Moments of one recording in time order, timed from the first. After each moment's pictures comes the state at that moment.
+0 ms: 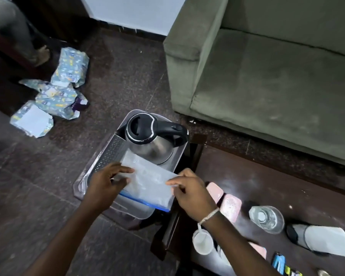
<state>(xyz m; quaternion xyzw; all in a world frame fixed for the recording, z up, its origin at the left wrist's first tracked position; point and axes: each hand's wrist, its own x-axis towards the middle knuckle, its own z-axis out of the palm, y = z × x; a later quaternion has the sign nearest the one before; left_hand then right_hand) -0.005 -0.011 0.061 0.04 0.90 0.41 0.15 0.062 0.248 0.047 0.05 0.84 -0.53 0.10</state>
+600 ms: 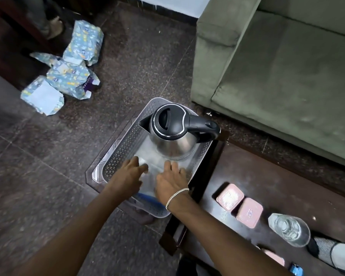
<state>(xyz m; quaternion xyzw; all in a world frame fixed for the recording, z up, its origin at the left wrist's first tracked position) -0.027 -0.047 -0.025 0.18 0.94 0.04 0.27 0.007 0.121 -0.019 -0.09 0.97 -0.12 0.20</state>
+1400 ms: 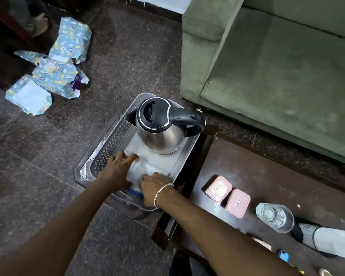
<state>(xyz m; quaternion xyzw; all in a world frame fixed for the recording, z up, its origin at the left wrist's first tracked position) -0.034 -0.047 -0.028 0.15 0.94 0.07 0.31 0.015 0.119 -0.023 -0.22 0.90 -0.13 0.36</state>
